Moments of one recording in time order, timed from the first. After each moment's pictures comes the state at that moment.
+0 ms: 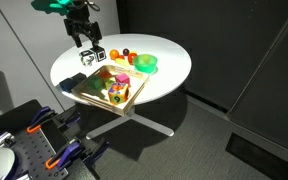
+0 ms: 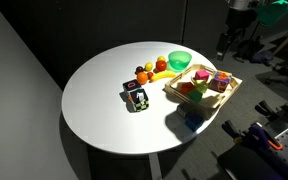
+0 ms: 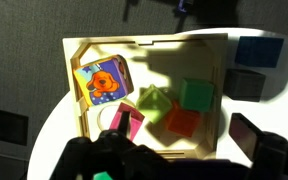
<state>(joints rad) 0.11 -0.19 0.06 -2.51 0.01 2.29 -0.05</state>
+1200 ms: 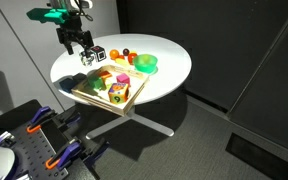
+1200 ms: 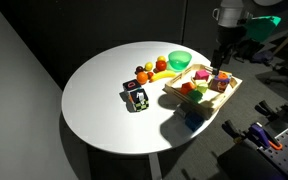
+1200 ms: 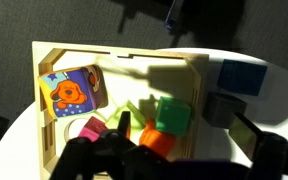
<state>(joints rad) 0.15 -0.12 0.14 -2.52 0.01 2.30 -0.04</state>
